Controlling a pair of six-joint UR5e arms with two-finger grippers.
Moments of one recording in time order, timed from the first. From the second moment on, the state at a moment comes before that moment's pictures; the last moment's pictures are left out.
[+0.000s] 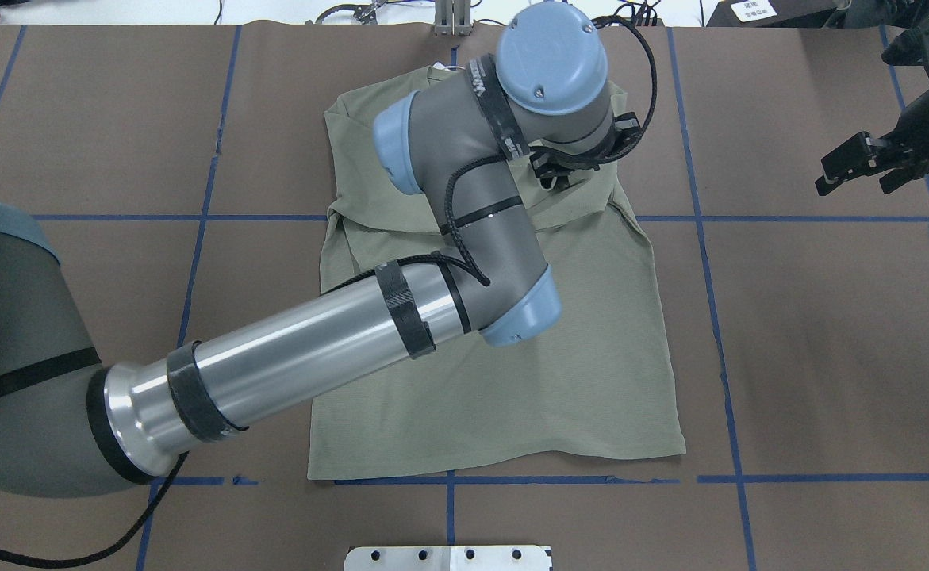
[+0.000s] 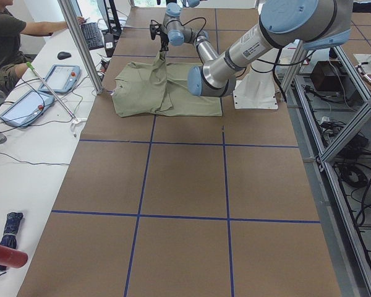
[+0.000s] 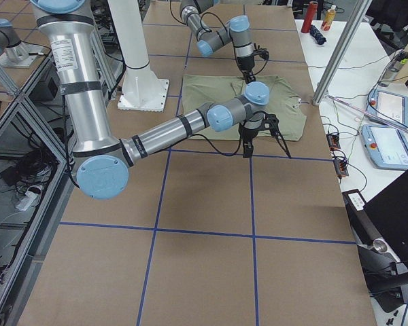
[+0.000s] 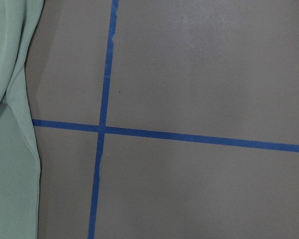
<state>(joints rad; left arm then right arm) -0.55 -2.83 -1.05 -2.01 -1.74 -1.56 1.18 -1.38 1.81 -1.57 2.33 0.49</state>
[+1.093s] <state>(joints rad) -0.46 -2.82 -0.98 -2.23 -1.58 -1.58 1.18 -1.38 1.83 -1.56 2.36 0.50</state>
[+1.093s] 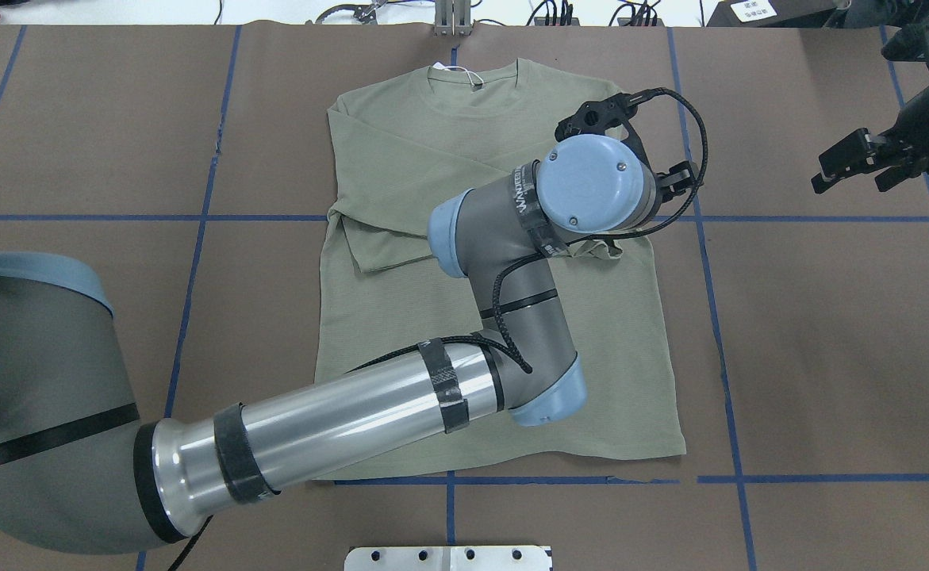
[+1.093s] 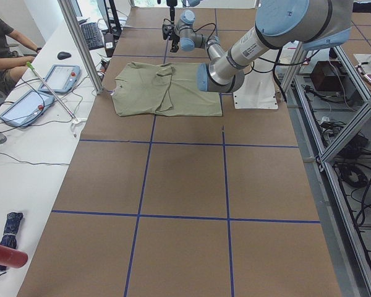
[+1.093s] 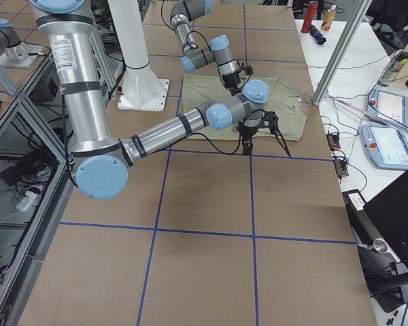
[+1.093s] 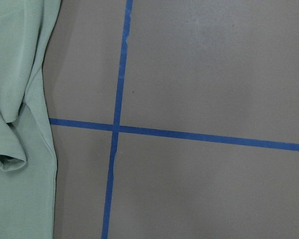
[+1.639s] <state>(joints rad) -0.53 -2.36 -1.54 -2.02 -1.70 -1.27 1.17 -1.39 1.84 -1.50 2.38 0.54</state>
